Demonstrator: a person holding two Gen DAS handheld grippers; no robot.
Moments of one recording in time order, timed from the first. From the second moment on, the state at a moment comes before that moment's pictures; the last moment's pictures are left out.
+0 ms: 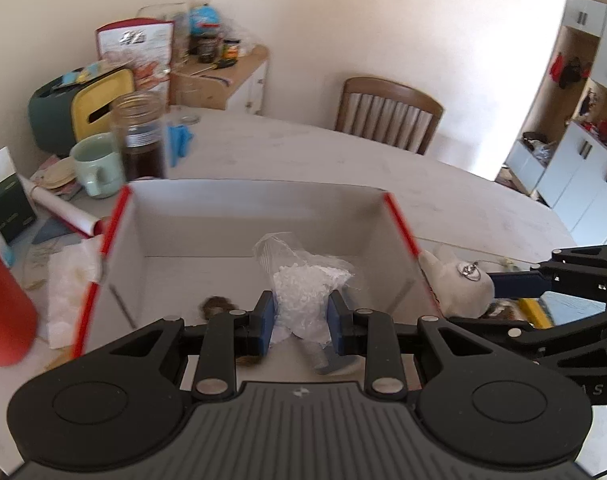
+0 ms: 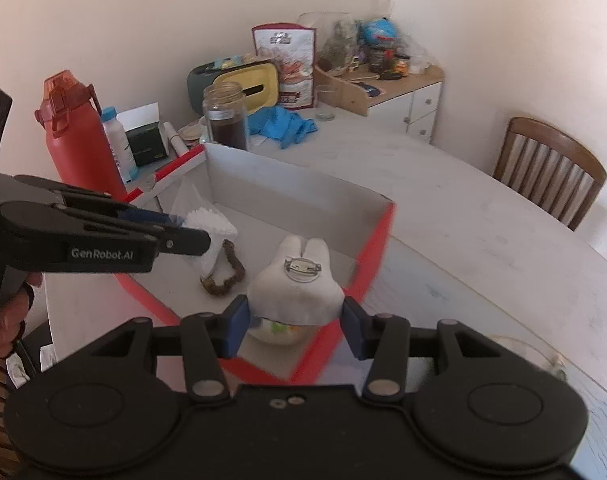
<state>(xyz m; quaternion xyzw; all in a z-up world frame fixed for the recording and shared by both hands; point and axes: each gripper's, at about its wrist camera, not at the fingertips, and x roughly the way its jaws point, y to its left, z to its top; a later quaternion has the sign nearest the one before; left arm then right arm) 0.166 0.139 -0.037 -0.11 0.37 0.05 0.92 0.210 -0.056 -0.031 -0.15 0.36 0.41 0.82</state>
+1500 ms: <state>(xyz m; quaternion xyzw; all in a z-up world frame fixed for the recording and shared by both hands) 0.233 0.202 -0.116 -0.07 0.51 0.06 0.86 0.240 0.058 -0.112 -0.18 0.48 0.39 0.77</state>
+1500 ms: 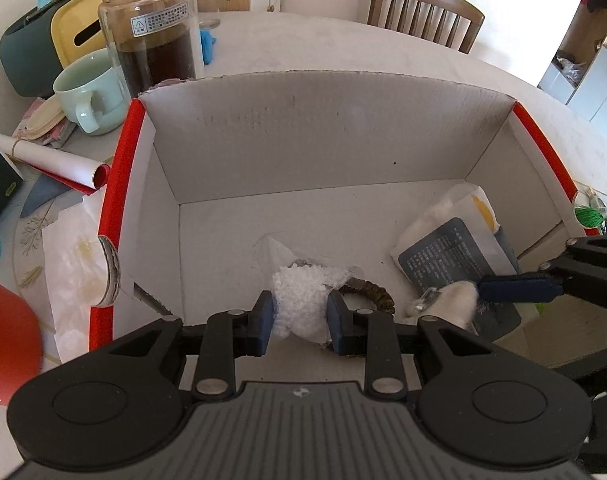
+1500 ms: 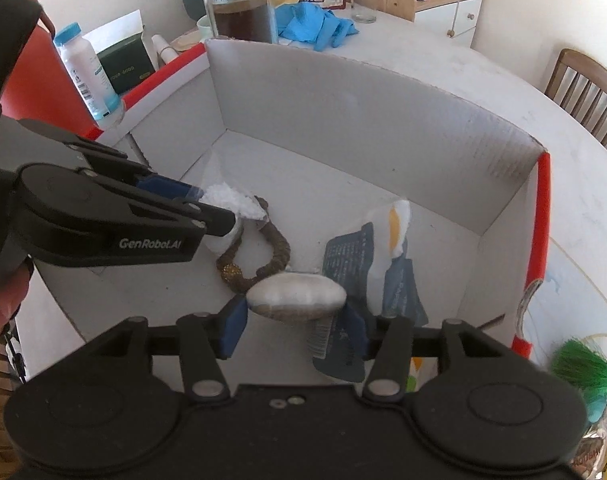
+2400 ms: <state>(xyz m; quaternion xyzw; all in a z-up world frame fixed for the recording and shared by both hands) 0.197 0.169 -0.068 -0.07 0.43 0.06 0.90 0.220 -0.005 -0.052 -0.12 0.42 0.42 0.80</state>
